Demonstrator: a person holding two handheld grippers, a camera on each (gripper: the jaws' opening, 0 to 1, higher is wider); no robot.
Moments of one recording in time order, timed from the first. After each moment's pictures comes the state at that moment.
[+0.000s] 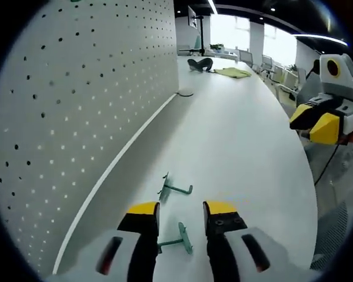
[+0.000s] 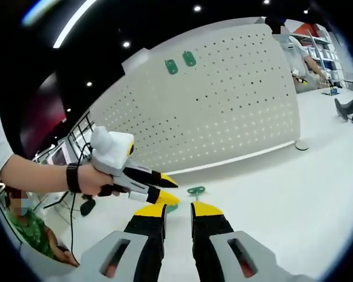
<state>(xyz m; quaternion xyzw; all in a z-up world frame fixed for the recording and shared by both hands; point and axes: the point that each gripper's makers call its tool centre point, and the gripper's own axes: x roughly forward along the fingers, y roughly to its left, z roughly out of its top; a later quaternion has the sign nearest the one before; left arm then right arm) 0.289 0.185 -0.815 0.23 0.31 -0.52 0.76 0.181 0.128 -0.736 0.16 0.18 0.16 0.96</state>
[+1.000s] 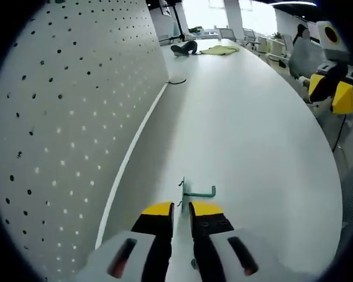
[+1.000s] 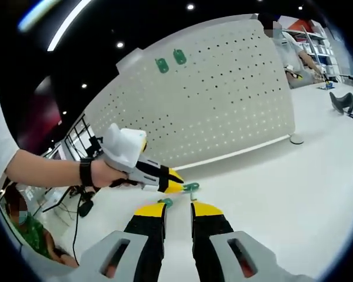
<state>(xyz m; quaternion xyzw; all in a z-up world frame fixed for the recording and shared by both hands) 0.317 0.169 -0.833 0.35 0.27 -0.54 0.72 0.179 0.118 -0.744 0.18 0.19 0.15 0.95</state>
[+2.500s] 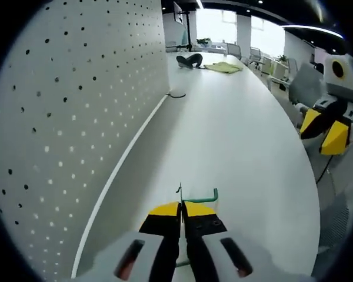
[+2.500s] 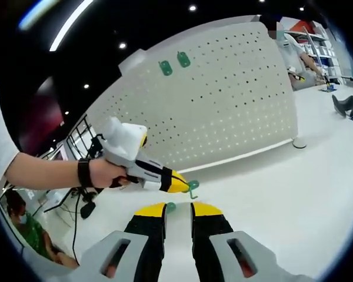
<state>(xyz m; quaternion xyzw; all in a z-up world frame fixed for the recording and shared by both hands) 0.299 0.155 -0.803 0.26 0.30 -0.56 0.73 0.183 0.124 -0.733 0.17 0.18 0.16 0.96</state>
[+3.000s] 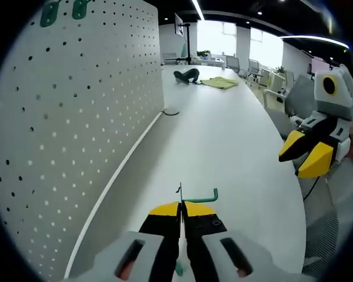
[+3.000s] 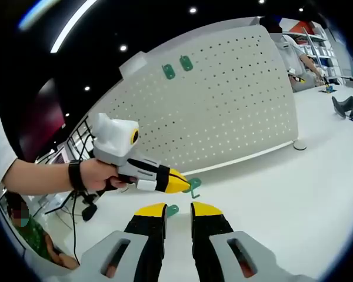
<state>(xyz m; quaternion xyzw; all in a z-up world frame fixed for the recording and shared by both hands) 0.275 0.147 -0.776 0.22 0.28 -0.57 0.74 0.179 0.125 -0.726 0.18 0.17 0.16 0.96</state>
